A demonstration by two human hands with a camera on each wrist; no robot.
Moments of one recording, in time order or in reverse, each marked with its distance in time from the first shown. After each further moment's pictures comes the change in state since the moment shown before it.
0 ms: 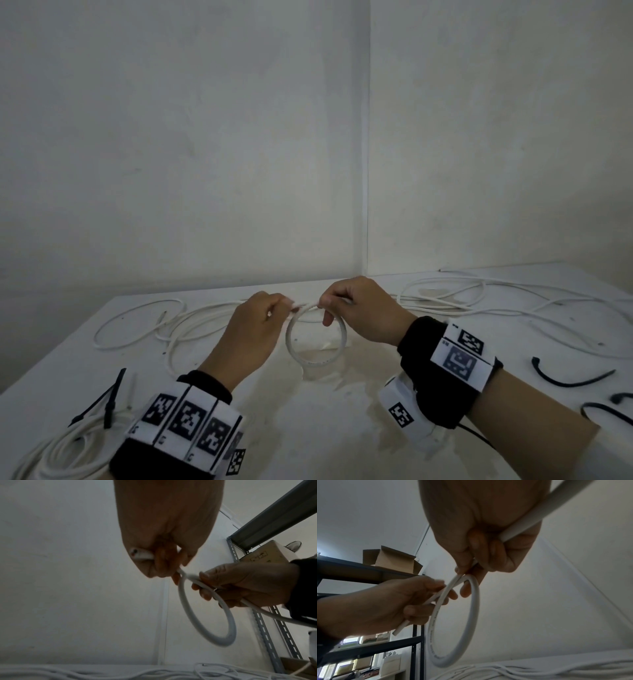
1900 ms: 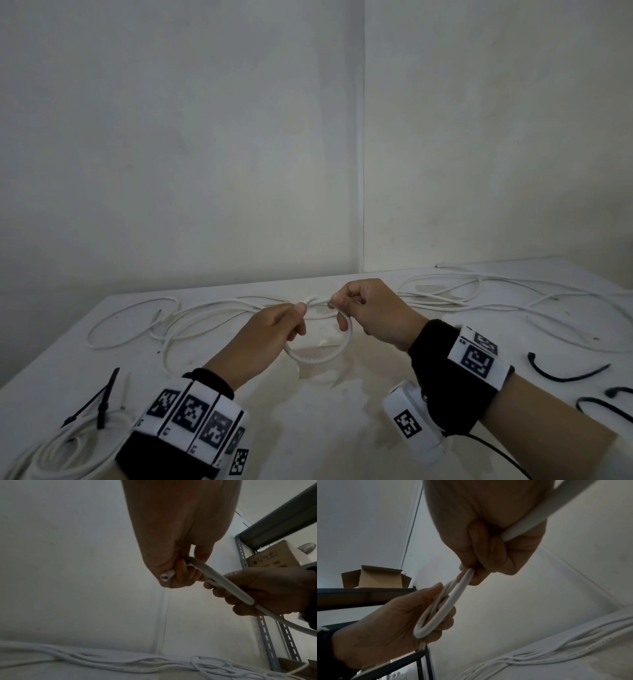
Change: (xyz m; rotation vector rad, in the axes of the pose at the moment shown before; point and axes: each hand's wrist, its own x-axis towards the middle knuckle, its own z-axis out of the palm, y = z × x) left_hand -0.001 0.000 0.014 -0.171 -0.232 -0.053; right_hand -0.017 0.002 -0.007 0.239 0.036 0.180
